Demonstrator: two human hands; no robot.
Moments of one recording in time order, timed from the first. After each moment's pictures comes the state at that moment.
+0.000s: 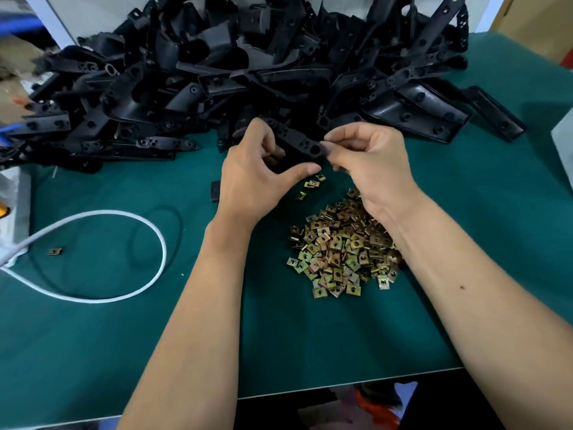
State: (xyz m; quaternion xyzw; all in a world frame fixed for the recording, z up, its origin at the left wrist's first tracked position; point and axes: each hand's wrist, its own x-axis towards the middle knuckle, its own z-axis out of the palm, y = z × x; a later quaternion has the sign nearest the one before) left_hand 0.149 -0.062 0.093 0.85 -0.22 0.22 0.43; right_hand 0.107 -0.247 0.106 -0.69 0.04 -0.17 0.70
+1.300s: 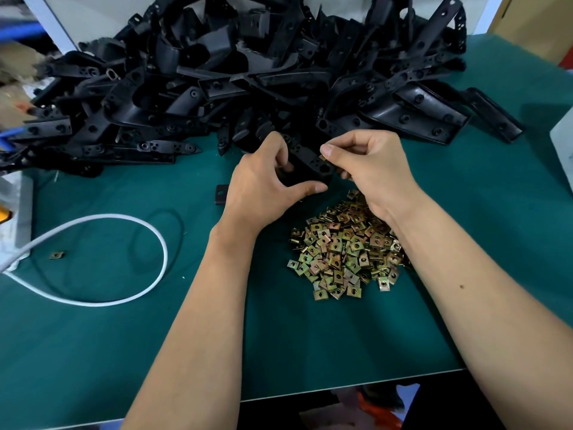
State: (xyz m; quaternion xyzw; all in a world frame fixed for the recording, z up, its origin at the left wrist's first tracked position) left_hand 0.148 -0.065 0.087 0.87 -0.26 0.17 0.40; right_hand 0.112 -0.255 0.100 -0.74 0.04 -0.16 0.65
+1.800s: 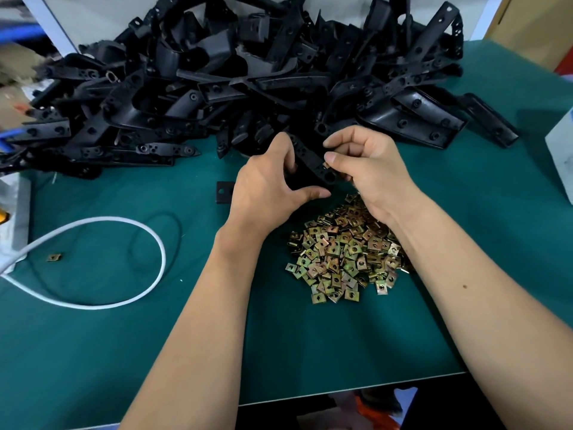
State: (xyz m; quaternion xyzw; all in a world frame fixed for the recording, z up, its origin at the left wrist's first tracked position) left_hand 0.142 -0.074 0.092 0.89 -0.24 0.16 0.36; right_hand 0.109 -0.258 0.105 -0.73 0.01 -0.12 0.67
